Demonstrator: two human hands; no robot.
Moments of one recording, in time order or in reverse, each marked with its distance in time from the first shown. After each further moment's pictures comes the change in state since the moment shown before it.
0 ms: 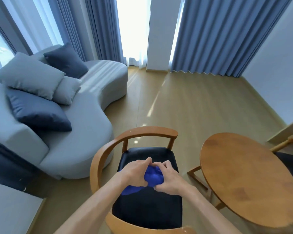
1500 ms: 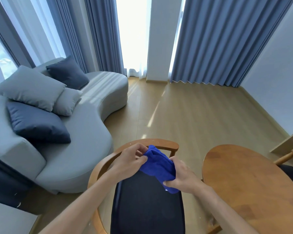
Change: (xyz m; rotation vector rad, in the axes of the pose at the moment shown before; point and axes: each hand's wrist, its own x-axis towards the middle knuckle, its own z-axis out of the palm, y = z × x) left_hand -0.012 0.023 -0.097 -0.631 0.382 -0.118; right_hand 0.008 -0.009 -0.081 0.078 0.129 -0.040
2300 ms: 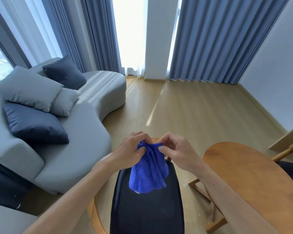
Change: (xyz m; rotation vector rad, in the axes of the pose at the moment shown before) left_hand 0.016 0.029 -0.015 0.255 -0.045 0.294; right_hand 0.001 -0.072 -0.055 0.433 0.177 -0.232
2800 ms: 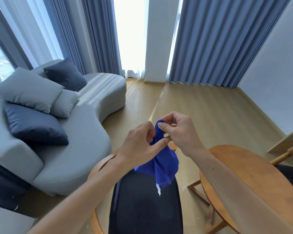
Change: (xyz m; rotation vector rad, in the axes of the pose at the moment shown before) left_hand 0.004 0.054 0.000 0.007 0.368 0.014; right_hand 0.027 -0.061 -0.011 0.088 0.291 0.008
